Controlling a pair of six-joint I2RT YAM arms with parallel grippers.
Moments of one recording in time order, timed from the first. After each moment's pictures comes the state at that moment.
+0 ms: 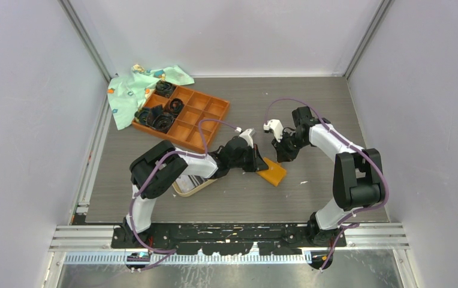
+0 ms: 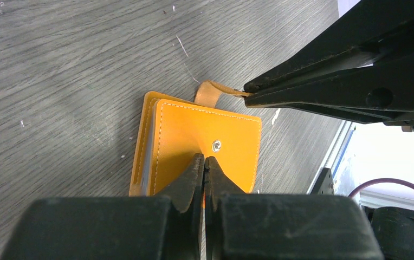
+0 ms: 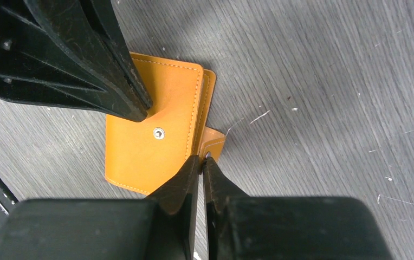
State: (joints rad) left arm -0.93 2.02 1.07 0.47 0.19 -0.86; right arm 0.15 1.59 1.01 -0.73 -0.52 -0.80
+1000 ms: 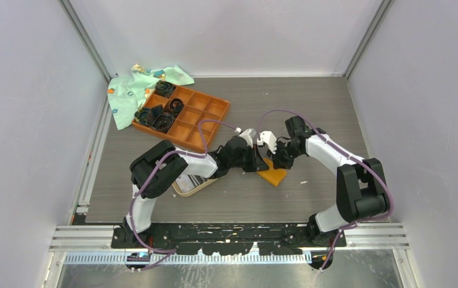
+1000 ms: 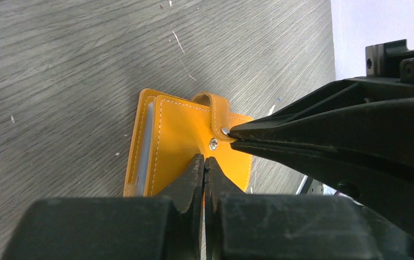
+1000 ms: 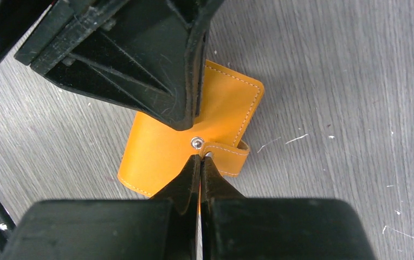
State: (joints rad) left arm -0.93 2.02 1.07 0.48 0.22 -0.90; right arm 0.23 1.49 0.90 -0.67 -0.51 -0.92
